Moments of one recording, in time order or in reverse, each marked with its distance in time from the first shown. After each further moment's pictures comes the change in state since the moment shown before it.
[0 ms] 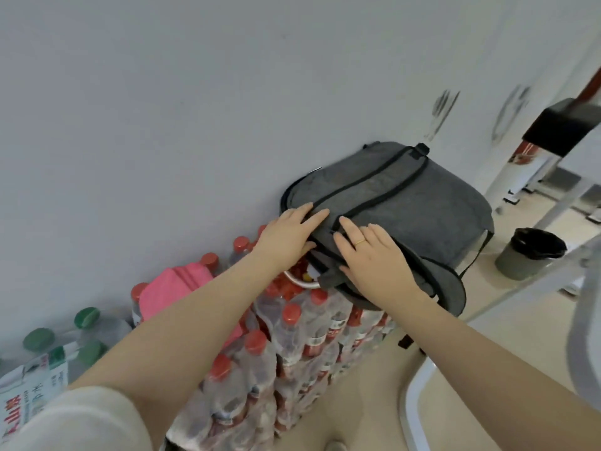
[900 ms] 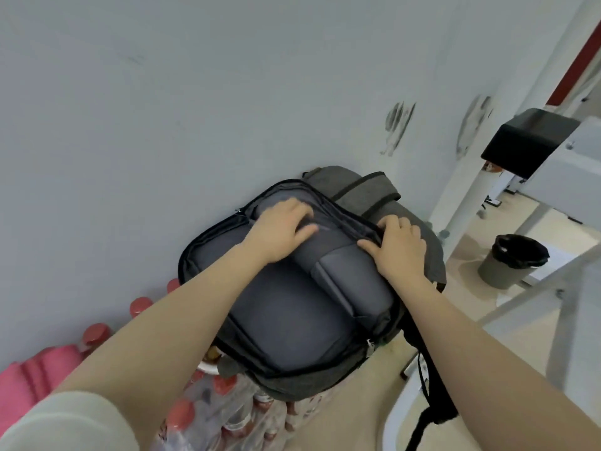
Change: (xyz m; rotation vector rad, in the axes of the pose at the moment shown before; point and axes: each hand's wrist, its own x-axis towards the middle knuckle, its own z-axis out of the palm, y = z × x) left_hand 0.178 0.062 0.011 -0.102 0.136 0.045; right_hand 0.038 0.197 0.084 0.532 -0.119 0.771
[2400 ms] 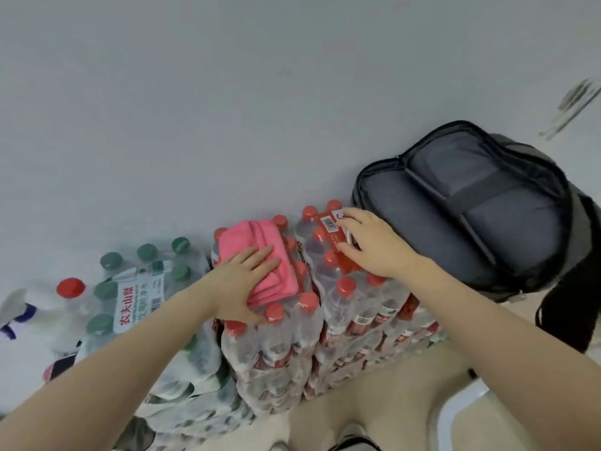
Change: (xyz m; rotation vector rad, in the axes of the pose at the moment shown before) left_hand -0.371 -0.098 -0.070 0.221 -0.579 -0.324; right_hand -0.176 -0.200 0.038 -0.094 -0.474 -0.889
